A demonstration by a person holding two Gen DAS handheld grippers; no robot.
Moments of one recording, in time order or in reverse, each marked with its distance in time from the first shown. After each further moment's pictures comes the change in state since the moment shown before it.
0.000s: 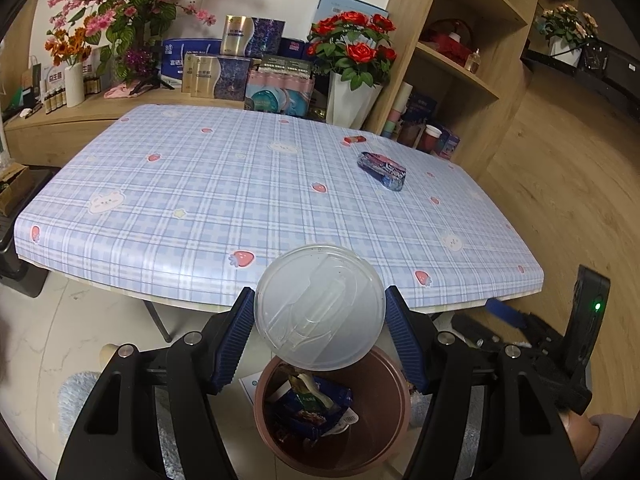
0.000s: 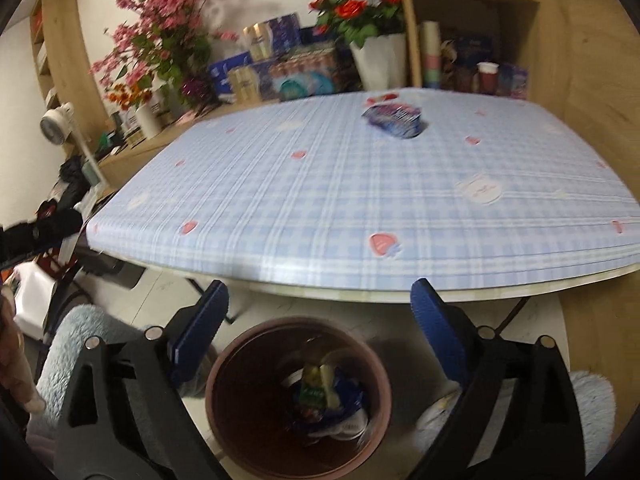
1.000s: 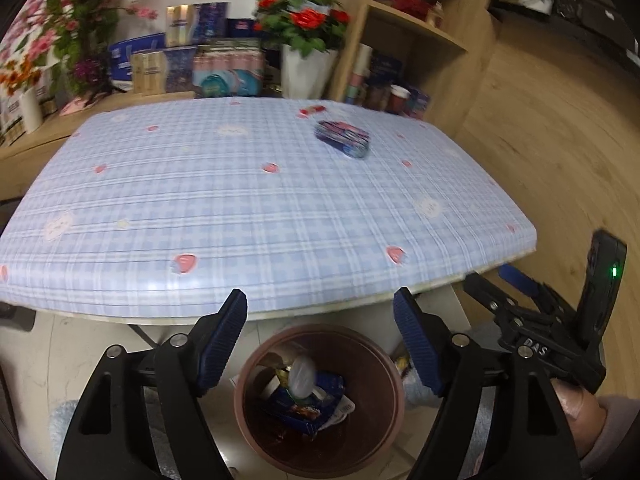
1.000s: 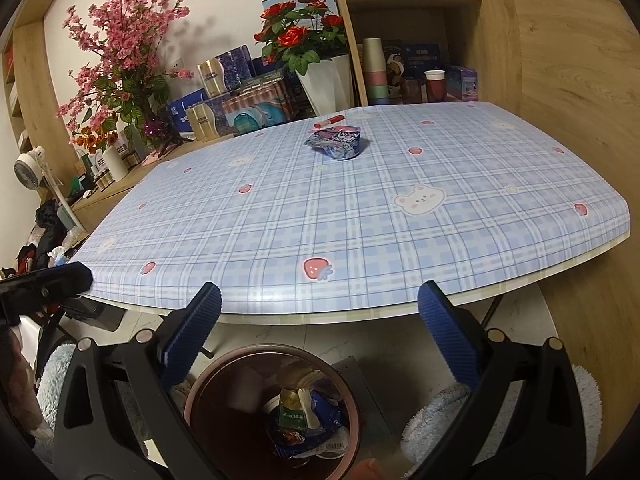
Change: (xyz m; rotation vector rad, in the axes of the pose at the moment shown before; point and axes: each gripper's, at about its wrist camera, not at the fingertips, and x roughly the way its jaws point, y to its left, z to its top) left arm 0.042 -0.041 0.006 0.120 0.078 -0.040; right arm -0.010 -0.040 -0.002 0.110 -0.089 -0.086
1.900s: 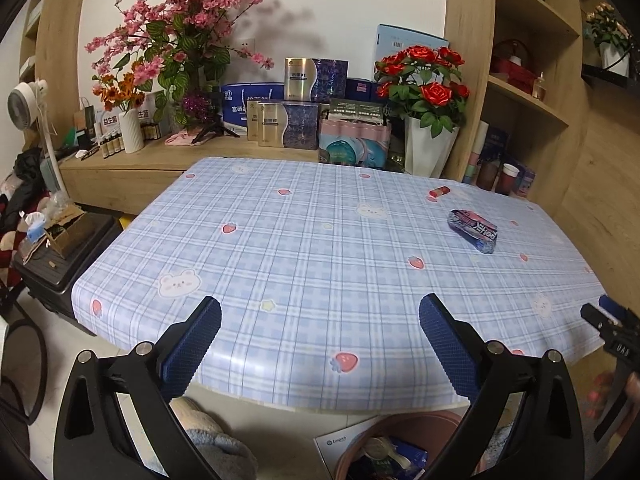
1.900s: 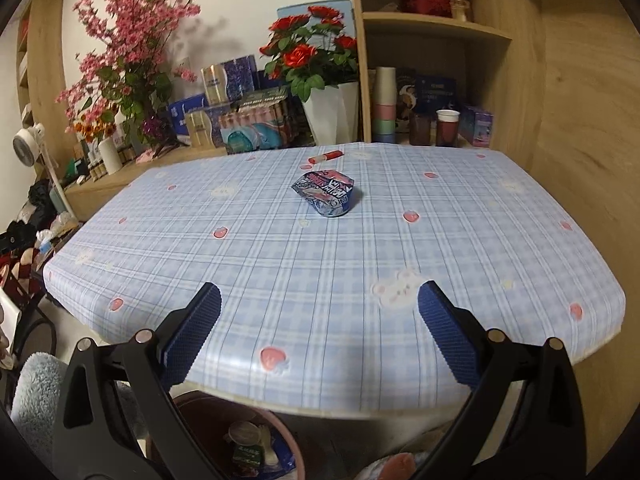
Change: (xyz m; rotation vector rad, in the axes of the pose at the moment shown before) left arm -0.020 0.097 0.063 -0.105 -0.196 0.331; right arm 0.046 -0.021 0.091 -0.155 -0.015 -0.012
